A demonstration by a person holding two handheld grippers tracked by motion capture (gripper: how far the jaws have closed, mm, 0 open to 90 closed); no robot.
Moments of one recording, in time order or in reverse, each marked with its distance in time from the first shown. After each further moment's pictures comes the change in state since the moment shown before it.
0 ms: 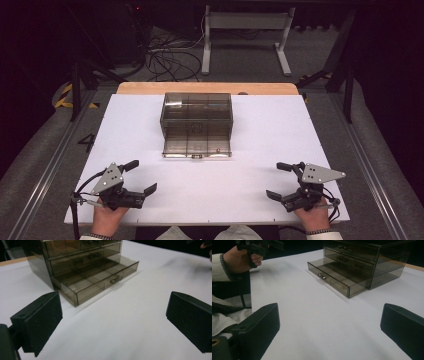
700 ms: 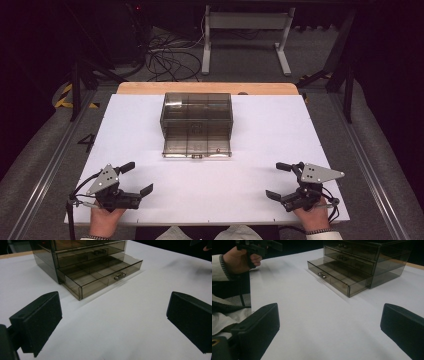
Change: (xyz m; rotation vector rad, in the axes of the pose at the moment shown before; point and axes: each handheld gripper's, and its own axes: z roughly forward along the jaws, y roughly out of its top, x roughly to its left) left arm 0.005 -0.003 -0.005 -0.025 -0.005 -0.078; right arm -0.001 -0.001 0.002 0.005 0.003 0.002
